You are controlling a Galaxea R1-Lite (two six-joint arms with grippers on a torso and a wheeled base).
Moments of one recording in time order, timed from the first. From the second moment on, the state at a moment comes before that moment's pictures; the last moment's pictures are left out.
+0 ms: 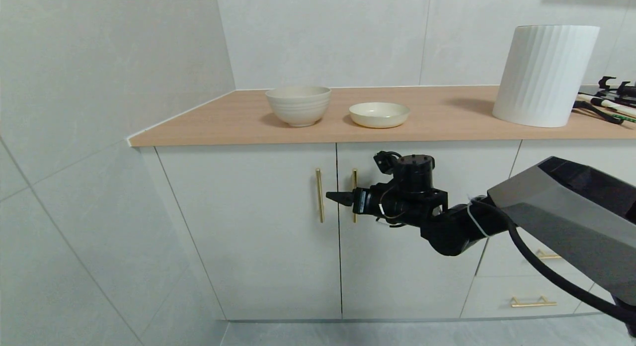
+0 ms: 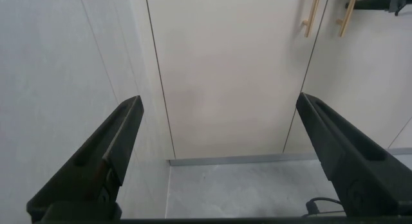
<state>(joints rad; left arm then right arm) -0.01 0.00 0.00 0.00 -0.05 0.01 0.55 2.33 -1.38 -0.75 0.32 0.44</state>
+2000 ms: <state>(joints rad) -0.01 0.00 0.00 0.00 -0.05 0.01 0.60 1.77 -0.50 -0.97 0.63 0.46</state>
